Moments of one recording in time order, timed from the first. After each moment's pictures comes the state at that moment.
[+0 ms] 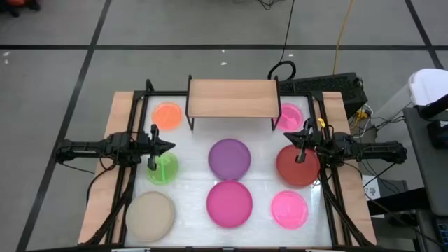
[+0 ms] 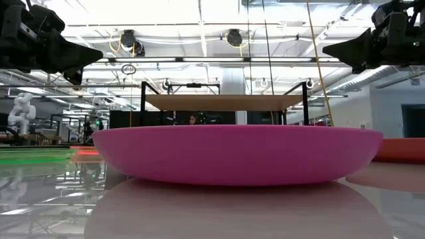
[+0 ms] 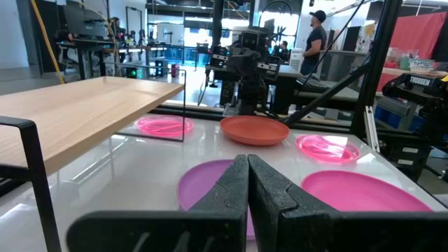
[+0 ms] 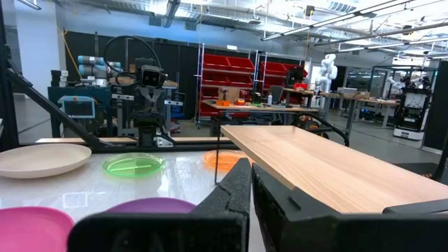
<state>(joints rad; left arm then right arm) -0.02 0.01 0.01 0.03 -0.07 -0.08 0.03 0.03 0.01 0.17 0.31 -0.12</state>
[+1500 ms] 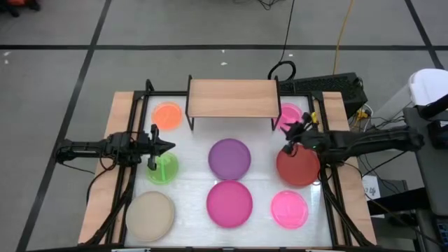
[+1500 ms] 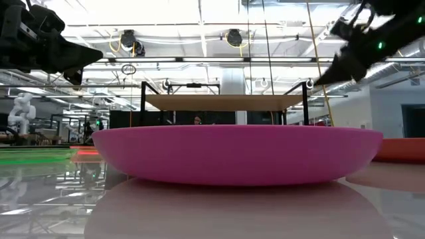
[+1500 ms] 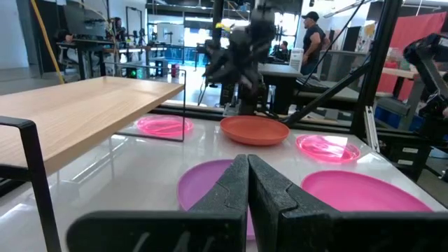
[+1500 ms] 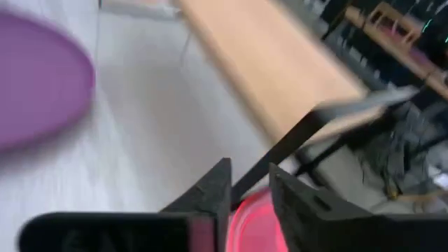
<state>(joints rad) -0.02 0.01 0.01 0.03 -0.07 -0.08 0.03 0.66 0.35 -0.30 0.72 -0.06</state>
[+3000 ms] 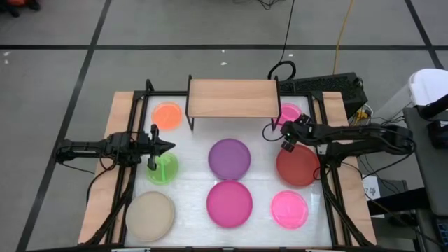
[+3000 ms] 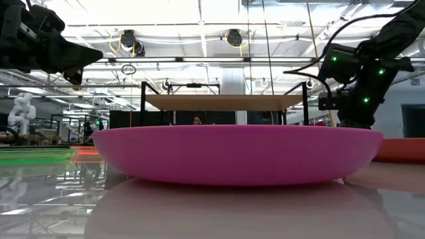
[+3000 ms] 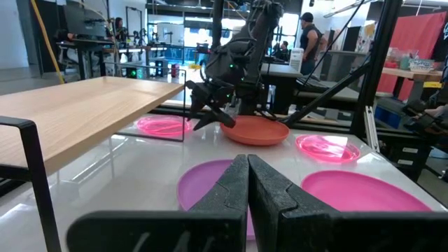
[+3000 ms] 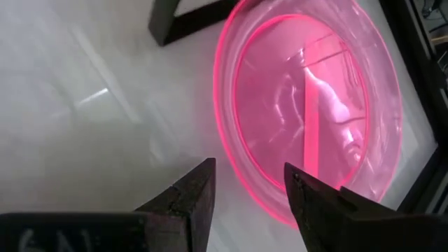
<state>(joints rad) -0.02 0.01 0.01 0.03 -0.07 -0.08 -0.38 1.12 0.33 -0.38 0.50 0.01</state>
